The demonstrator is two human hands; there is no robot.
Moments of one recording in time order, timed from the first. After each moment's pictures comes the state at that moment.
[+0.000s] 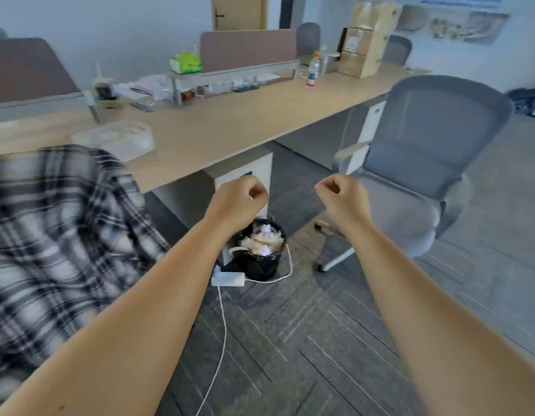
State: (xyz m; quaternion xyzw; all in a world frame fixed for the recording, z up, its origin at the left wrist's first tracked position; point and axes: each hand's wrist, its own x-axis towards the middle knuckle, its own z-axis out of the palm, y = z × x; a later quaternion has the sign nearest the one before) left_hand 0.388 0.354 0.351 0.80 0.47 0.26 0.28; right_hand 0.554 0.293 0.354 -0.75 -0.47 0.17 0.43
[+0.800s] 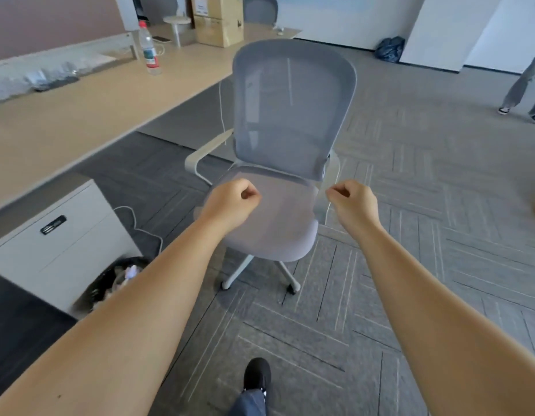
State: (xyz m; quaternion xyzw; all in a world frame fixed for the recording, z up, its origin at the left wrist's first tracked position) left_hand 0.870 0.403 0.315 0.84 0.36 0.16 0.36; right_hand 1.013 0.273 0.313 -0.85 -0.25 0.13 0.45
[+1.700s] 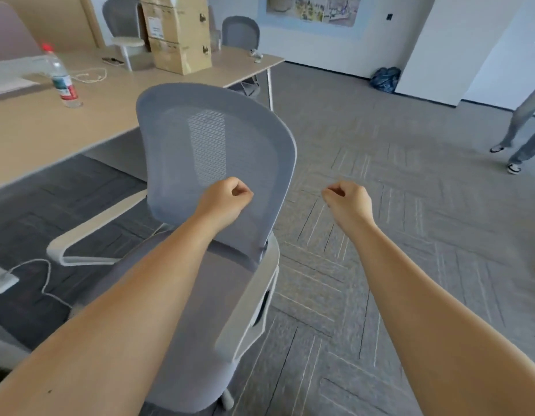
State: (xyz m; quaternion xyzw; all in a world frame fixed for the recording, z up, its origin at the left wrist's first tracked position) left_hand 1.328 0.542 0.320 0.80 0.40 0.20 0.40; right_hand 1.477 0.413 0.332 -0.84 -0.27 0.13 0.45
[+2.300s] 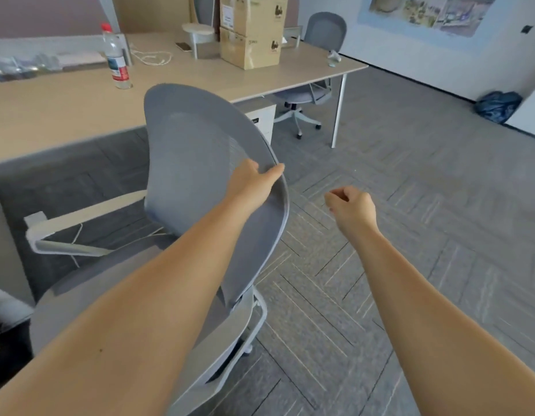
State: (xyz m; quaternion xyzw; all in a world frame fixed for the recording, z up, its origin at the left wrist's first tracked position) left_hand 1.534 0.633 0.333 0.62 0.57 0.30 0.45; right_hand 1.672 0.554 0.323 -0.80 -0.38 0.23 0.41
